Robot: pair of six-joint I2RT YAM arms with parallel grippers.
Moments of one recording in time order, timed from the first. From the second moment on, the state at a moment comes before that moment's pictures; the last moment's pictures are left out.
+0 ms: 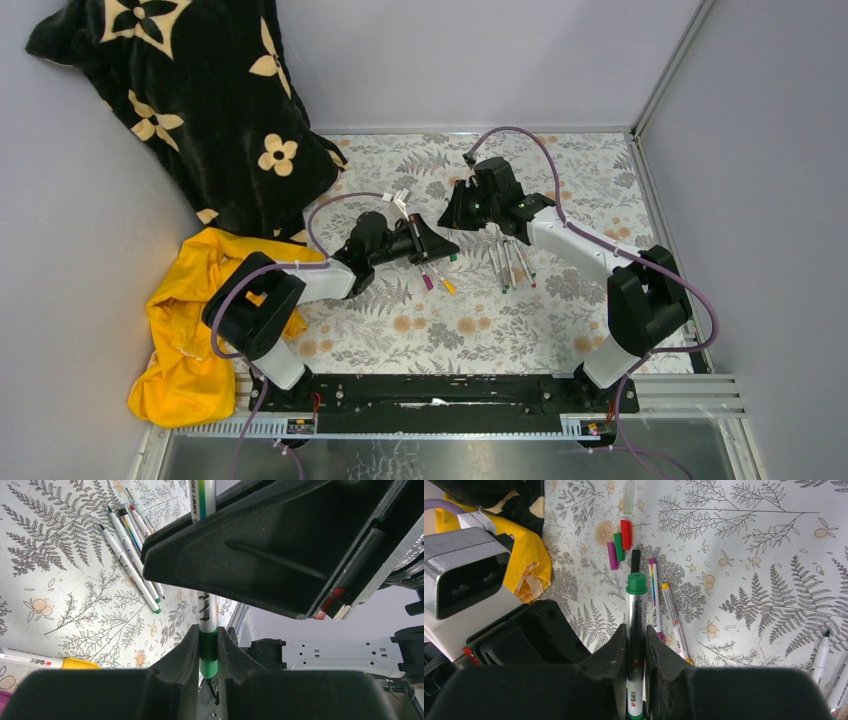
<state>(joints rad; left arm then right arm) -0.58 1.62 0.64 0.81 0.55 -1.11 0.58 1.64 1.20 -0.24 -0.23 0.58</state>
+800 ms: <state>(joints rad) -0.87 1.74 0.58 0.72 0.37 -1.01 0.51 1.68 1.36 -0.35 -0.15 0.54</state>
